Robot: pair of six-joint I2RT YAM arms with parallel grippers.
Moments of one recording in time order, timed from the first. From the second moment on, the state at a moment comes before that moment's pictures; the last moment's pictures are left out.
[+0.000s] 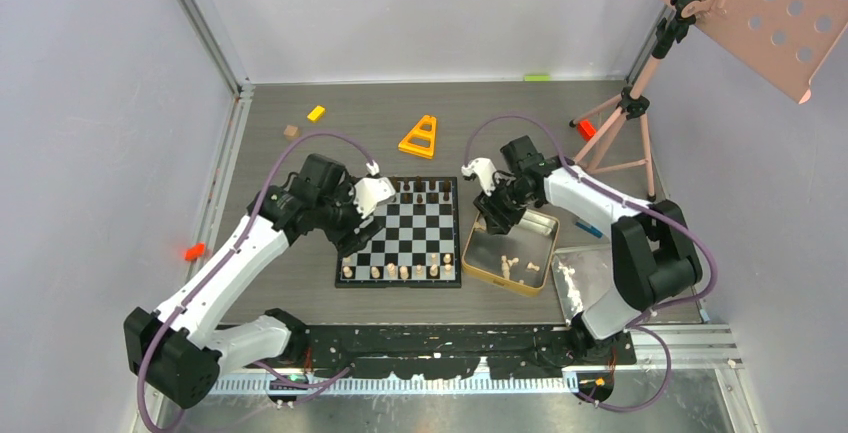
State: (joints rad) left arm -0.50 1.09 0.99 -0.89 0.25 0.51; right arm 0.40 1.56 1.02 -0.66 -0.40 -0.49
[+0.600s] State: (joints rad) left arm -0.46 1.14 0.99 -0.88 0.25 0.50; right arm 0.45 1.62 0.94 -0.47 -0.36 -0.57
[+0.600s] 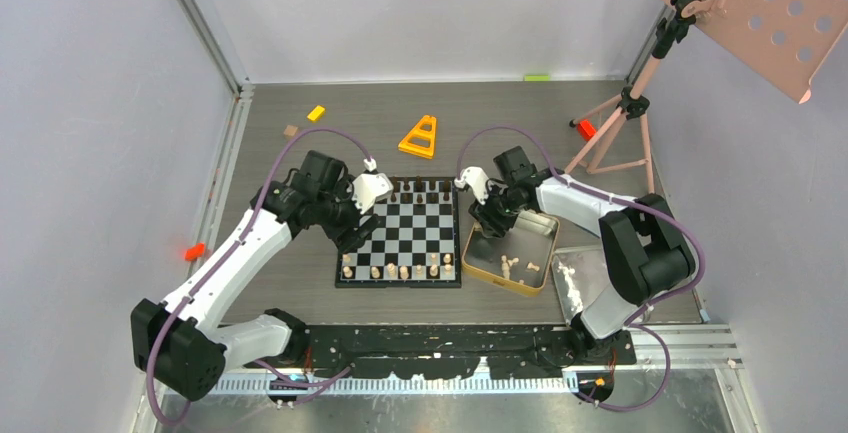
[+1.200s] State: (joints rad) left arm -0.45 1.18 0.99 -0.86 0.24 0.50; right arm 0.45 1.61 0.88 -0.35 -0.37 -0.60
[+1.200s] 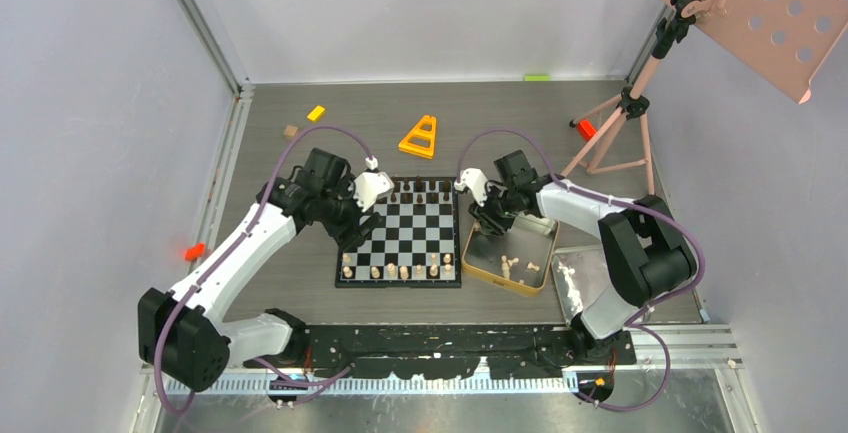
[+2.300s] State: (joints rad) left arm -0.42 1.15 0.98 -0.81 0.22 0.49; right arm 0.59 1.51 1.18 -0.92 -0.21 -0.69
